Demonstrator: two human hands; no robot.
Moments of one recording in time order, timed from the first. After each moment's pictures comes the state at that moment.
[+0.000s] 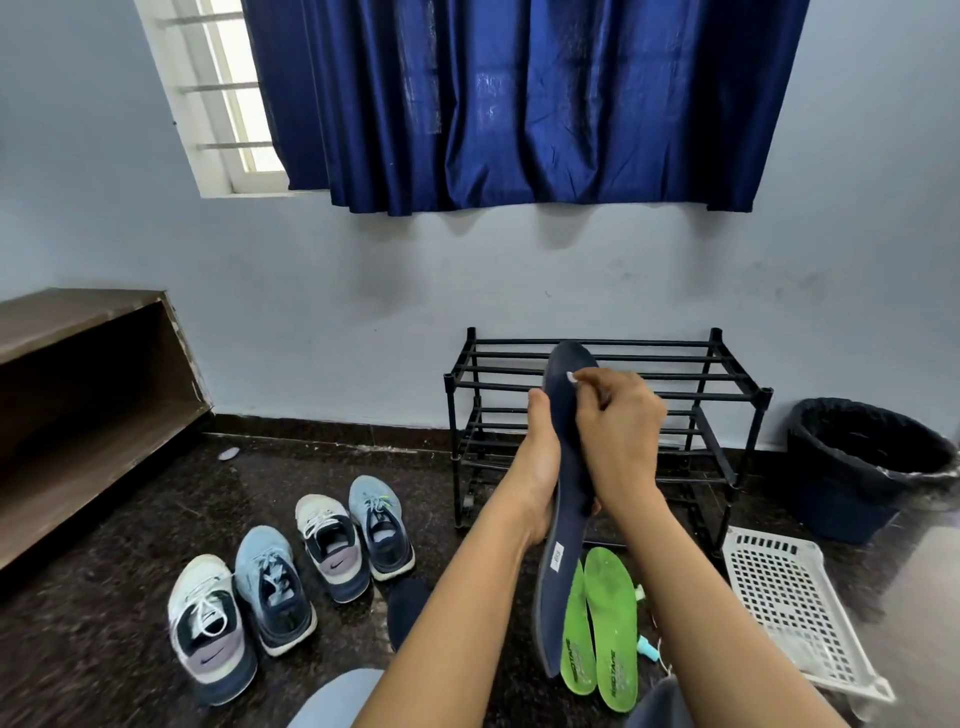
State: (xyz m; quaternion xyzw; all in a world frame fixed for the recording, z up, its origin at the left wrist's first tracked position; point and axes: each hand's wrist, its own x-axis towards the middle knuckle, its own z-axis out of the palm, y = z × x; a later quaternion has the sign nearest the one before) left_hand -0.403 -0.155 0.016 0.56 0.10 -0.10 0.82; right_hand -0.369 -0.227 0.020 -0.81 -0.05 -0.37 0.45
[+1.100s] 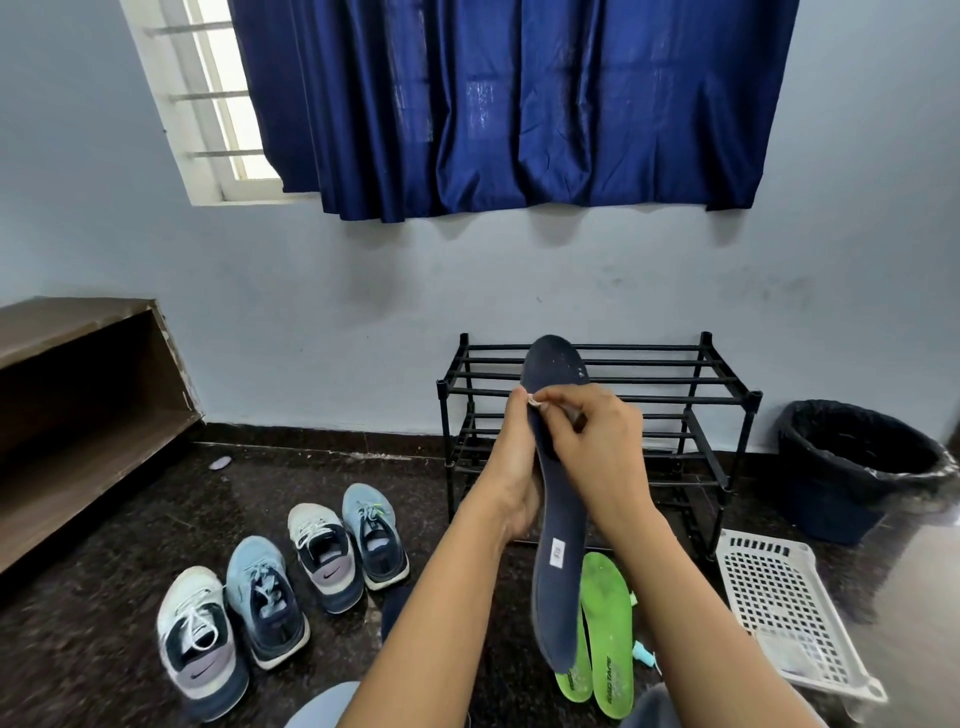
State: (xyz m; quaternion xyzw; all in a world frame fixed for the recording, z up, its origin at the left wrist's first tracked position) left_hand -0.396 -0.144 0.017 0.55 0.05 -0.07 0.83; right_hand -0.388 -0.226 0.023 -0.81 -0.15 -0.31 0.48
